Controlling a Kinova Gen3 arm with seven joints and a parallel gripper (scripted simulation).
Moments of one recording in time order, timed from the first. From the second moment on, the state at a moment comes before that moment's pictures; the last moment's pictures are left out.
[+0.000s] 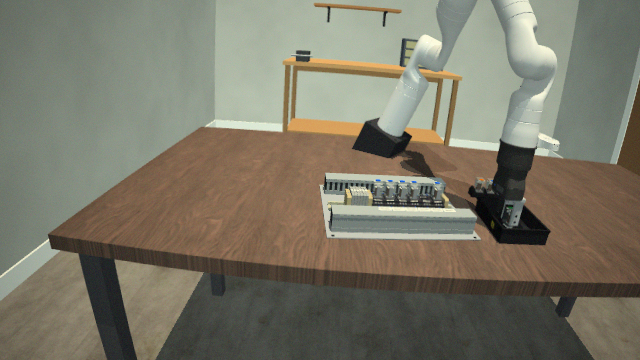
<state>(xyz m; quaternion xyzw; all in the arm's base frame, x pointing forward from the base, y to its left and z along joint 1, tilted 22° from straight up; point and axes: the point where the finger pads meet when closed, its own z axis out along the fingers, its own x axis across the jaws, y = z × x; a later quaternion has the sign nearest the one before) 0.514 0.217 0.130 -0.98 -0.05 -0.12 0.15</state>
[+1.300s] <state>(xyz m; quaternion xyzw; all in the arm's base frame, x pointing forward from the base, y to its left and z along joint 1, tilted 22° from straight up) 0.511 0.222 0.131 -0.98 -0.05 -0.12 0.15</state>
